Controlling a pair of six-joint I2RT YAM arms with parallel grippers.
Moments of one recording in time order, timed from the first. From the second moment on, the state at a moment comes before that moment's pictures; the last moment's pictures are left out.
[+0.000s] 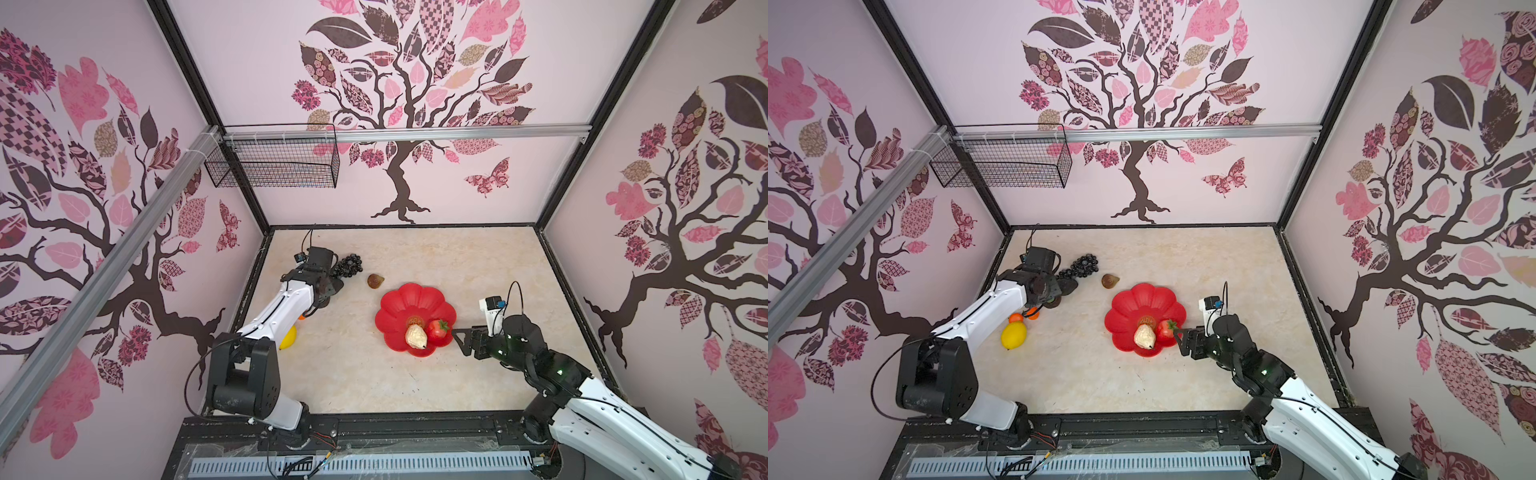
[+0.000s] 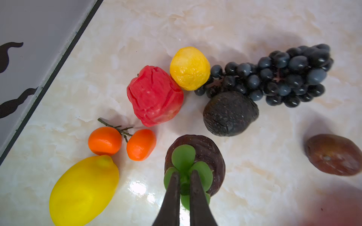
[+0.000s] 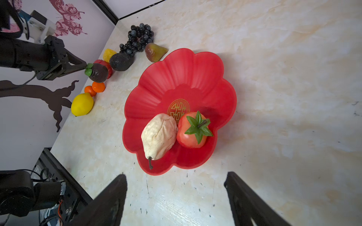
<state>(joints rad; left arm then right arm) -0.22 1.48 1.09 -0.70 -0.36 -0.59 0.67 0.65 0.48 -0.37 -0.02 0.57</state>
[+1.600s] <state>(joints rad) -0.88 1.75 1.40 -0.99 -0.28 -0.47 0.67 0.65 0.44 -0.40 0.08 0.62</state>
